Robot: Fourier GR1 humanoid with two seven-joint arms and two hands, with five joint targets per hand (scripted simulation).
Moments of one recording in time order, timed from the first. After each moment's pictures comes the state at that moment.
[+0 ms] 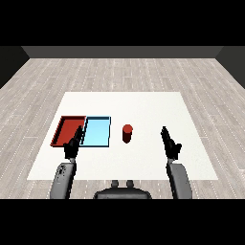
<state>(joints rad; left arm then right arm) 0.01 0.12 0.00 -1.59 -0.03 -0.01 0.00 0.02 -0.08 -0.01 -1.57 0.01 0.00 -0.03</state>
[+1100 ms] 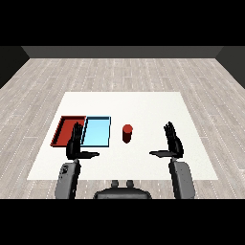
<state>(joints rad) 0.01 0.03 0.04 -1.60 0.04 -0.07 -0.44 -0.01 -0.09 -0.08 -1.58 -0.09 0.15 -0.32</state>
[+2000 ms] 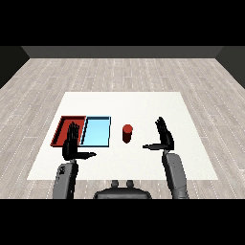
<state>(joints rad) 0.02 0.04 0.07 -1.63 0.10 -0.10 -0.45 -0.16 -0.05 -0.06 -1.44 -0.06 0.11 -0.28</state>
